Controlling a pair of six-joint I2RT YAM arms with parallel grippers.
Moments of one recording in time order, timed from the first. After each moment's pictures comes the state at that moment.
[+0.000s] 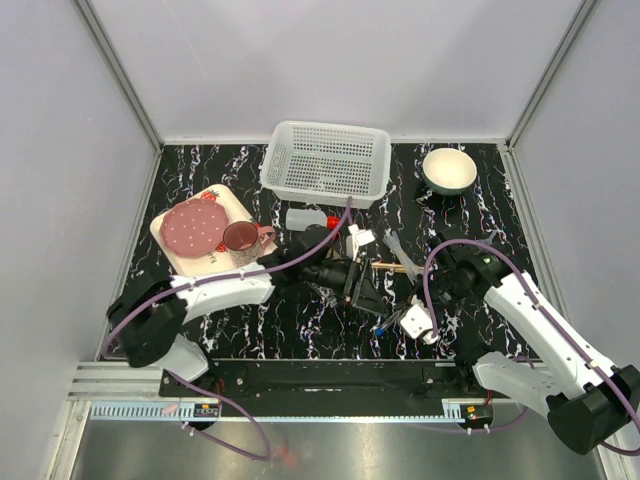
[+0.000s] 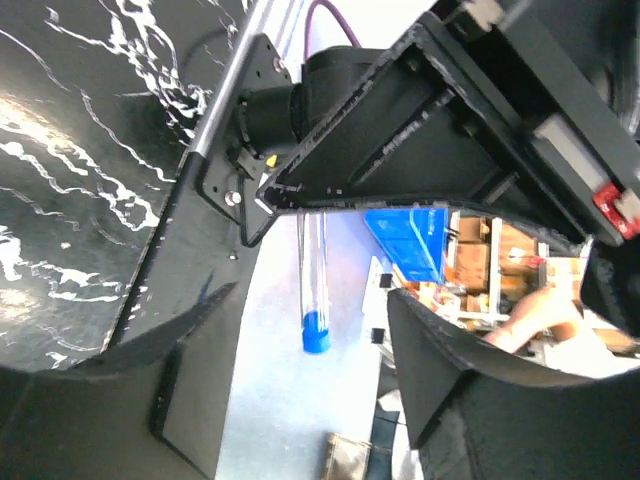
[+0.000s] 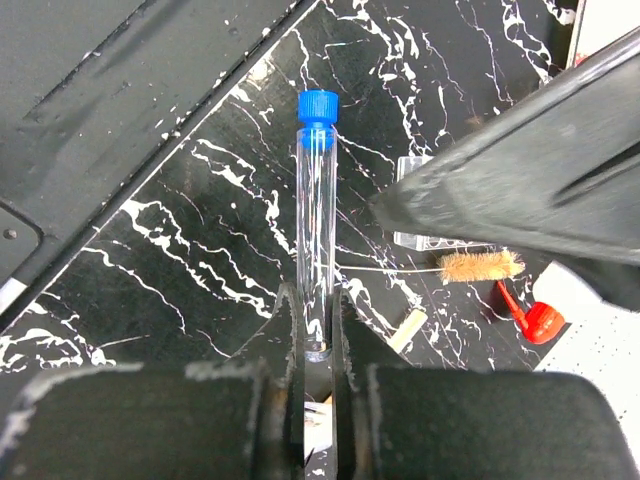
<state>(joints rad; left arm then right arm) -0.95 1.54 0.89 0.24 0.82 -0.92 0.50 1.00 0.95 -1.28 -0.74 -1.94</state>
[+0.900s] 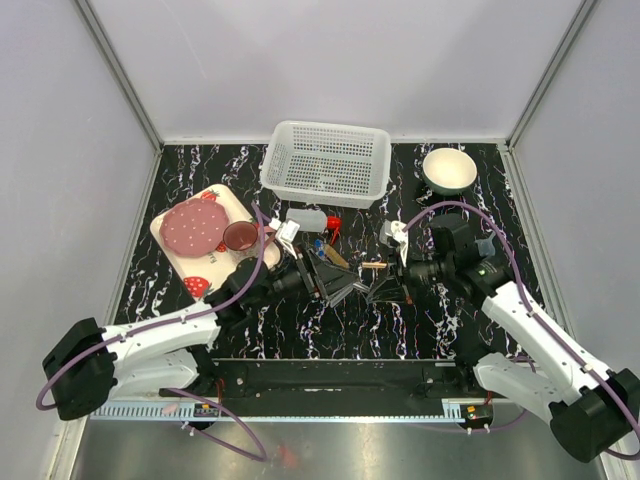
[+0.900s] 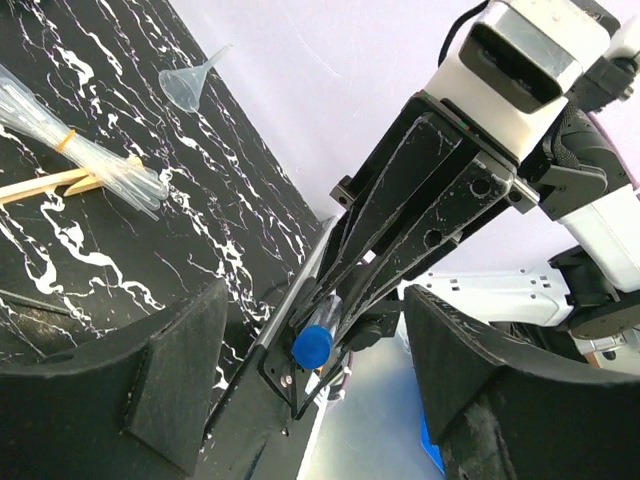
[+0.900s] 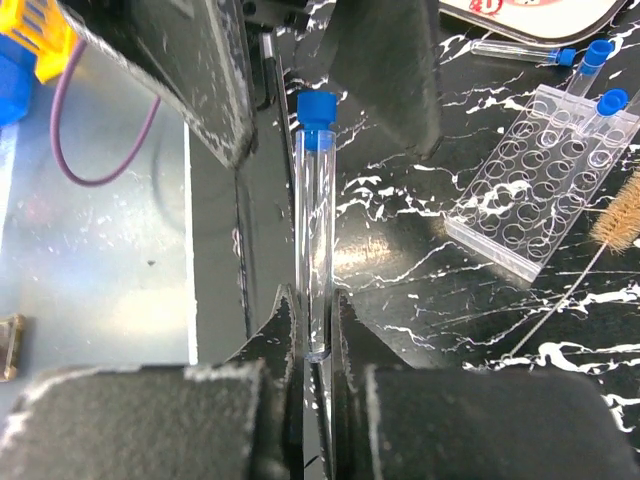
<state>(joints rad) -0.95 1.04 0.48 0.59 0.18 -0.93 0.49 0.95 0.80 -0.54 -0.96 -0.24</state>
